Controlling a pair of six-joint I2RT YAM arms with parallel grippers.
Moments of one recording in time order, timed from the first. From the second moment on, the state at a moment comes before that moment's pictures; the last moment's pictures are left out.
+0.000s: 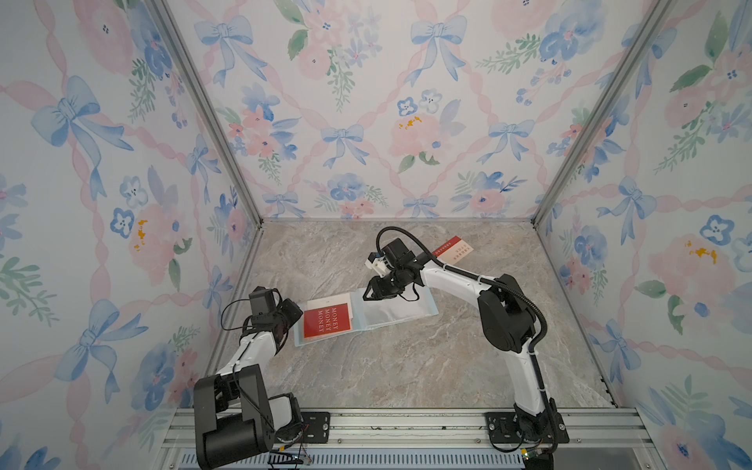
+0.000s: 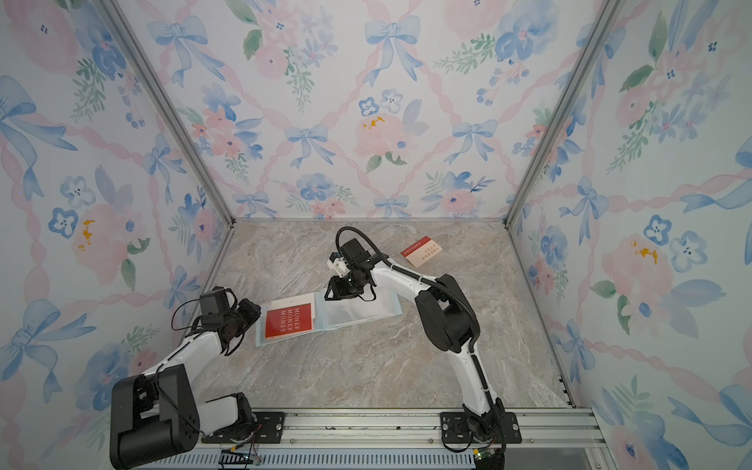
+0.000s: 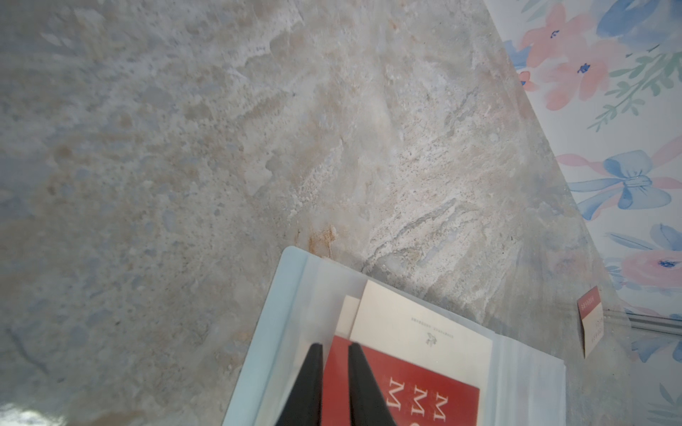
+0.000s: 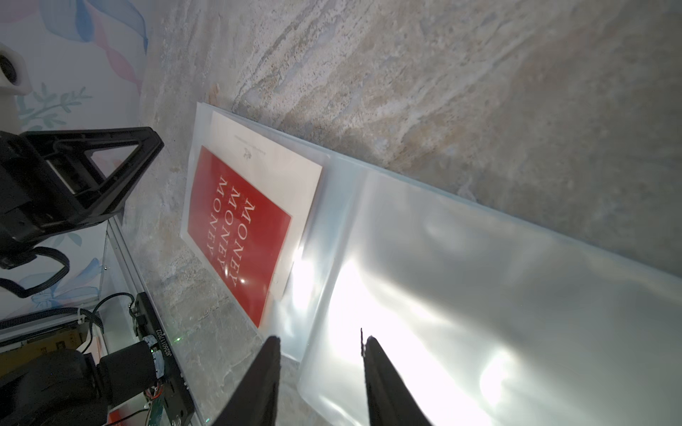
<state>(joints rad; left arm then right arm) 0.26 1.22 0.46 -0.02 0.26 -0.61 0.71 2.19 1.74 -0.57 -0.52 0.36</state>
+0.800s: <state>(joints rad) -0.10 1.40 0.78 -0.02 0.27 -0.61 0.20 2.15 1.75 -0.66 -0.39 0.29</state>
